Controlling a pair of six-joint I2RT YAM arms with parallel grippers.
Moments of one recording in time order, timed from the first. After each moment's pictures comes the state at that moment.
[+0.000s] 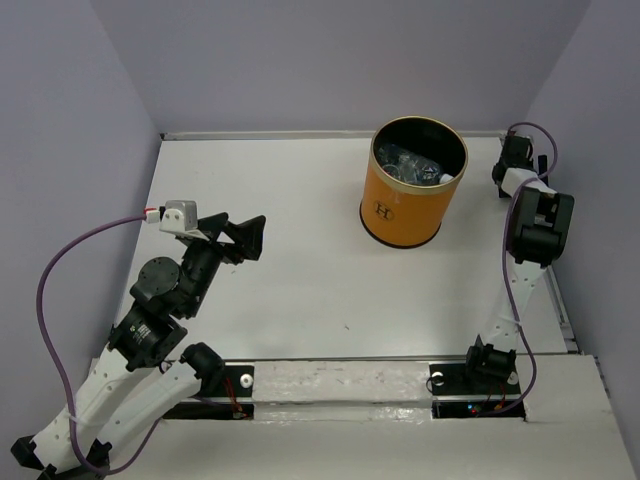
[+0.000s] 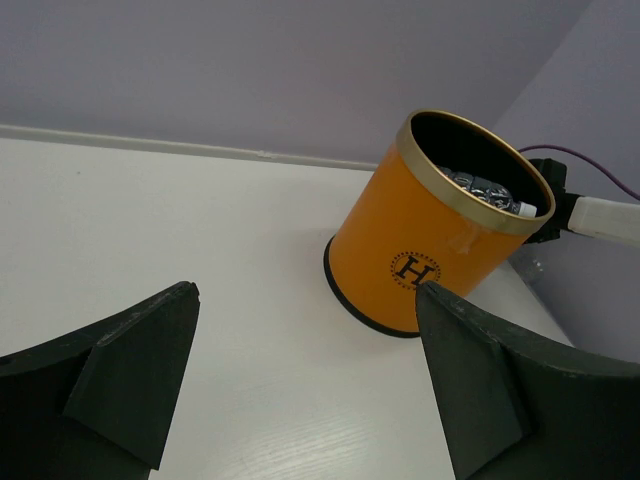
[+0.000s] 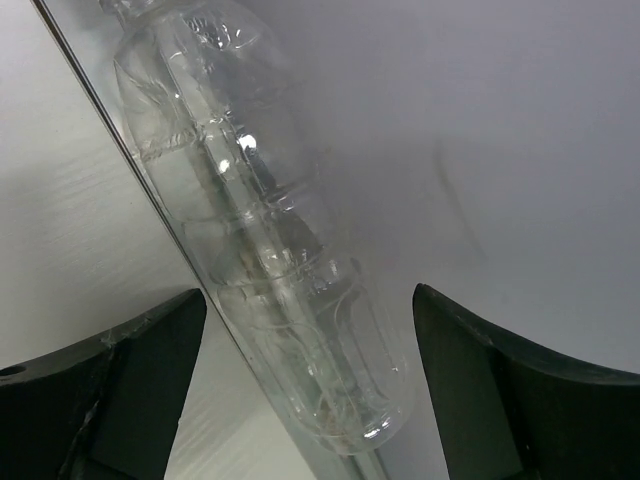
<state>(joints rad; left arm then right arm) -0.70 0.50 0.79 -0.21 -0.36 -0.36 -0.27 2.31 1.75 -0.18 0.68 -0.37</state>
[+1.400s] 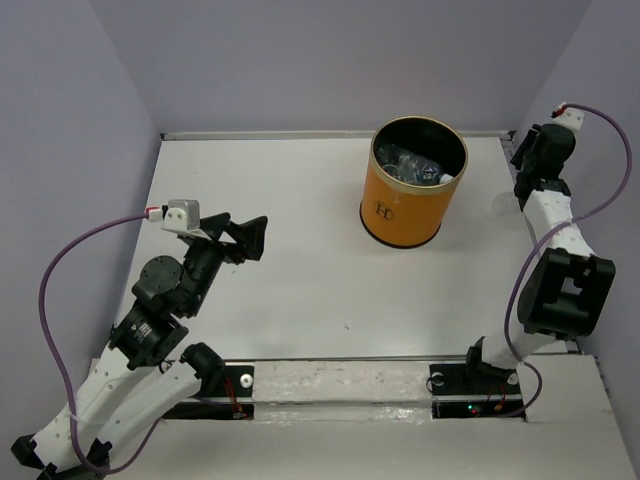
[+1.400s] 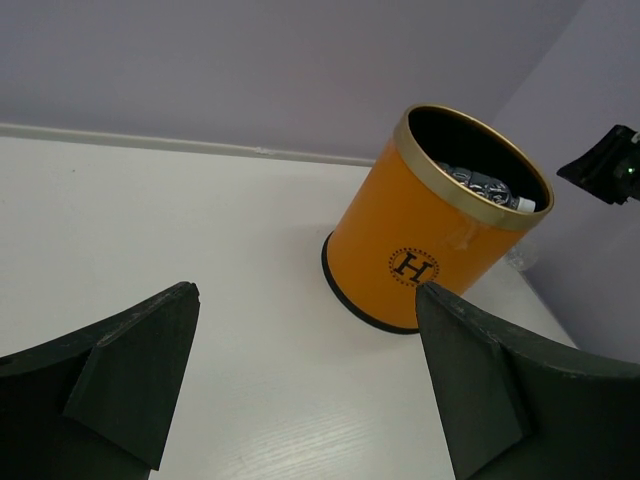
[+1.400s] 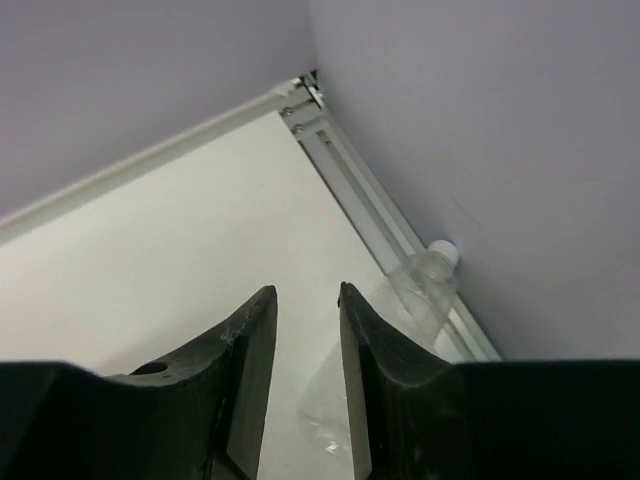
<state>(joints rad) -0.70 0.50 0.79 -0.20 -0.35 -0.36 -0.27 1.62 1.28 0.06 0.24 0.13</state>
